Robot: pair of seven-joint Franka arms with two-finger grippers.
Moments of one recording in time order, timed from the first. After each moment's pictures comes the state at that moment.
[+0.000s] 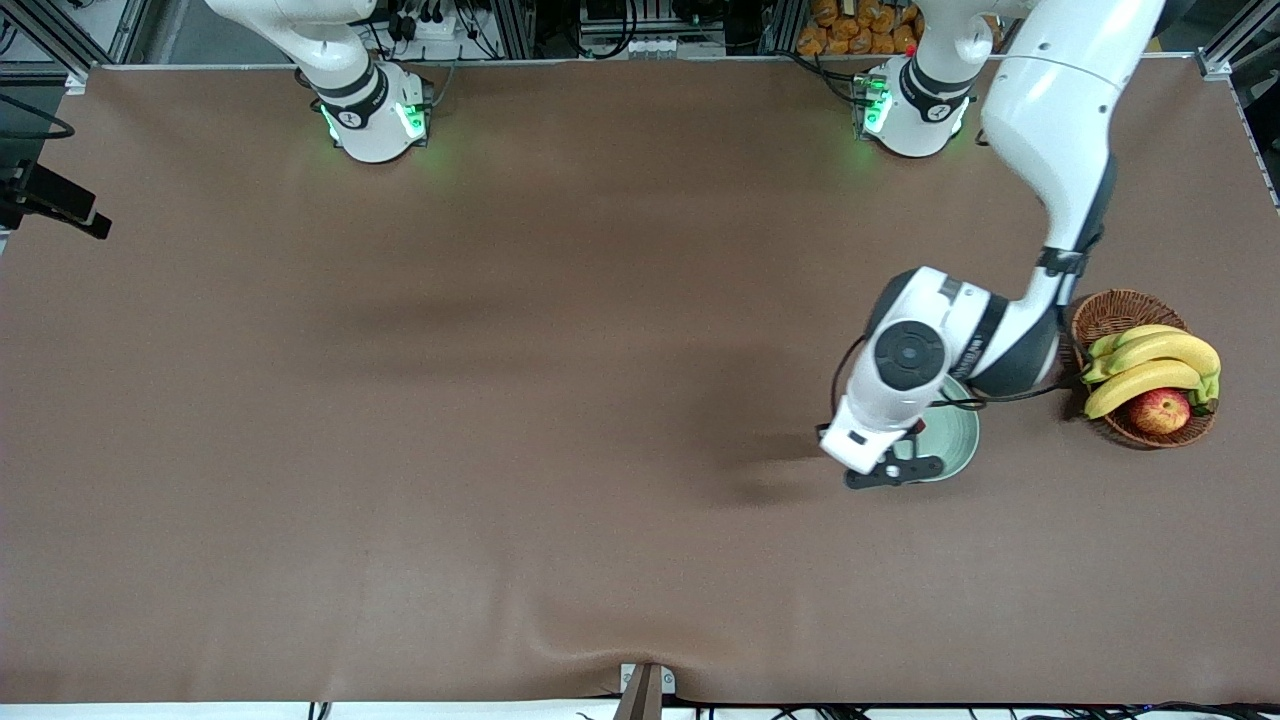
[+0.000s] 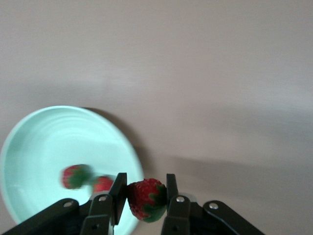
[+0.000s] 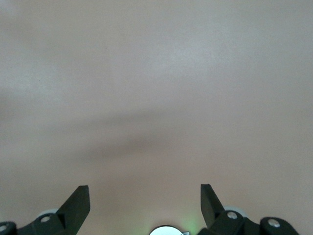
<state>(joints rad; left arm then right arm) -0.10 0.60 -0.26 -1.67 0.37 2.20 -0.69 -0.02 -0.02 -0.07 -1.48 0.02 1.39 0.05</state>
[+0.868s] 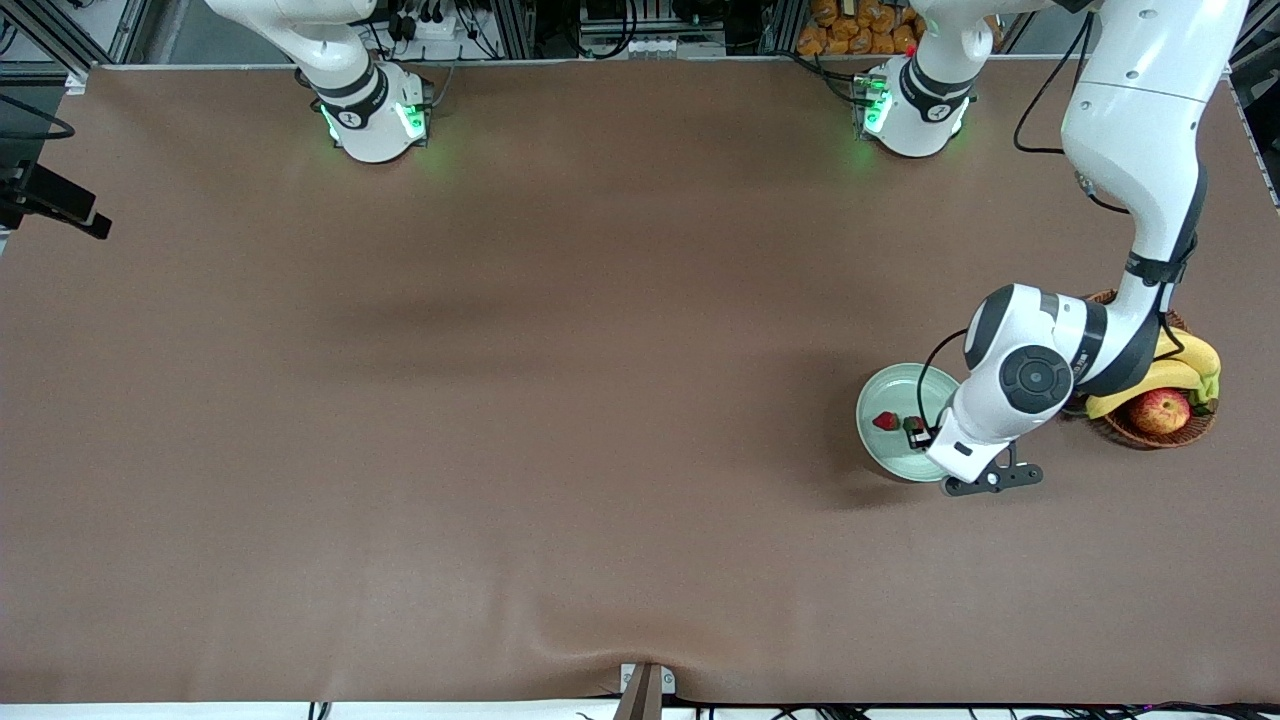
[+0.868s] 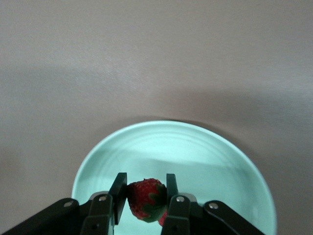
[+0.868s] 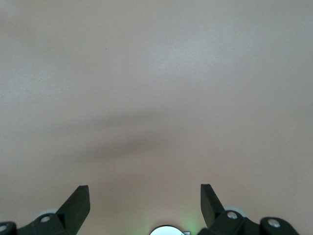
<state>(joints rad) 0.11 0.61 -0.27 -1.78 0.37 2.32 -0.49 -0.02 -0.02 -0.07 -1.48 0.02 1.39 0.05</state>
